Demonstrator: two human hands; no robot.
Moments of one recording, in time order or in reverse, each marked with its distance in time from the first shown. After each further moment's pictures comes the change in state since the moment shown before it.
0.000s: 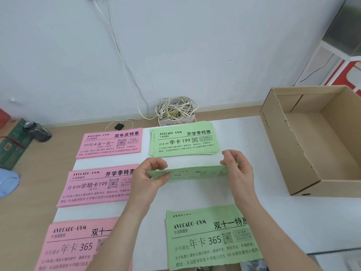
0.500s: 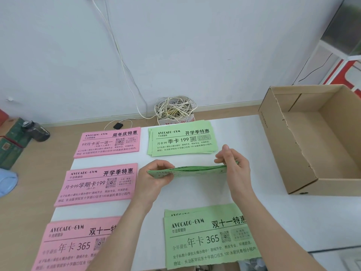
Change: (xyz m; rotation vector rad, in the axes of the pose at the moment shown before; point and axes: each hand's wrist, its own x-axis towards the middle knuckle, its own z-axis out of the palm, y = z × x) left_hand 0.002 -0.004 0.012 0.070 -0.033 -0.039; right_hand 0.009 -0.004 0.005 -0.004 0.037 0.103
